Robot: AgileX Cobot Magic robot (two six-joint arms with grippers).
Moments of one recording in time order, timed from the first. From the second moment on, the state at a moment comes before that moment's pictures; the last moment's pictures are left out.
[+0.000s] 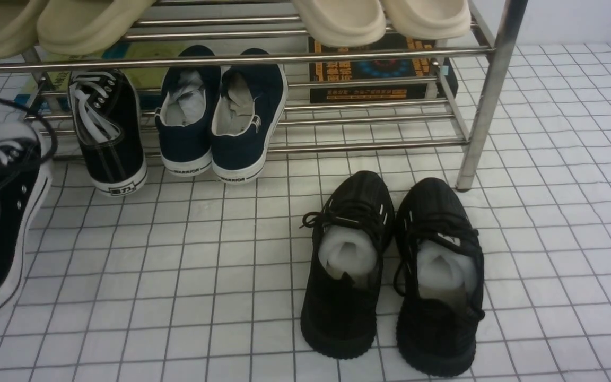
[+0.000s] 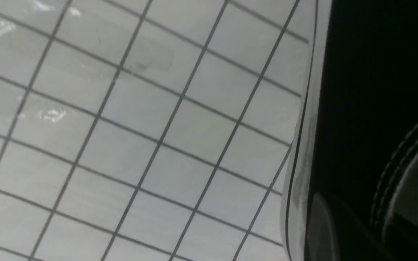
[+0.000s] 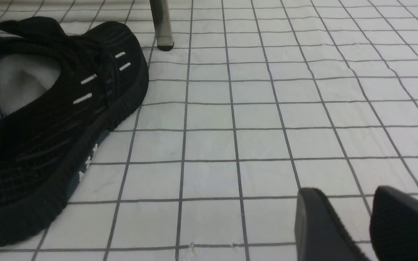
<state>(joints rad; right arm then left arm) 0.01 -0.01 0.02 0.03 0.39 0.03 0.38 1.34 -1.01 -0.12 1.02 -0.05</state>
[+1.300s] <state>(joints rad) 0.01 -0.01 0.02 0.03 0.39 0.03 0.09 1.49 -1.22 -0.15 0.87 -0.23</state>
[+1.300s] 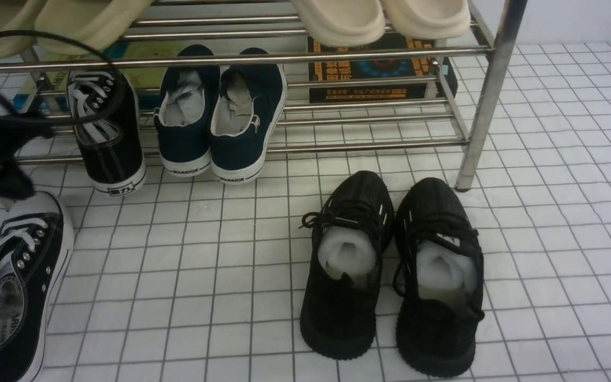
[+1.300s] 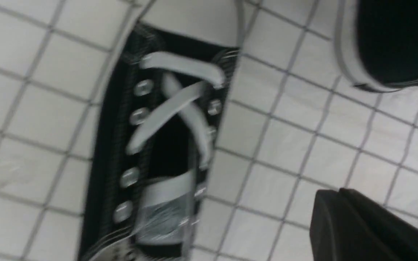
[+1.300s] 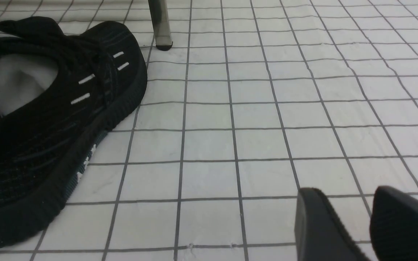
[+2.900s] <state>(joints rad) 0.01 -0.01 0.02 0.03 0.39 0.03 -0.10 1.42 -1.08 -0.10 0.91 -0.25</state>
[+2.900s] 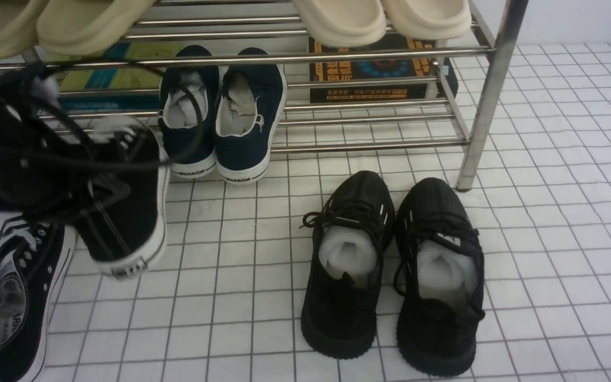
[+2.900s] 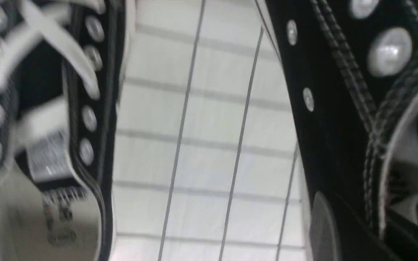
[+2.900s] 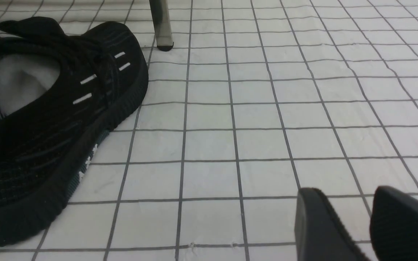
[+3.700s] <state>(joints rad) 0.01 -0.01 0.02 0.03 0.39 0.03 -0.11 1.42 -0.78 0.14 0.71 -0.50</state>
